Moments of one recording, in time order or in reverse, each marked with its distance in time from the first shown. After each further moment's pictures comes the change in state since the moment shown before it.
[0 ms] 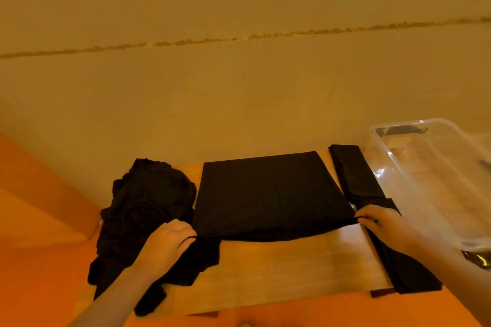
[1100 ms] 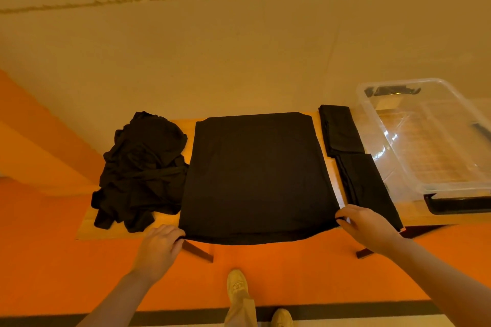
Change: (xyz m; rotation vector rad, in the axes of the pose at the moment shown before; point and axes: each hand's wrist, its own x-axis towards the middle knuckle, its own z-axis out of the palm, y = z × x) left_hand -0.118 0.098 0.072 0.147 0.005 -0.244; right_hand -0.079 0.059 0.068 -0.173 -0.129 -0.163
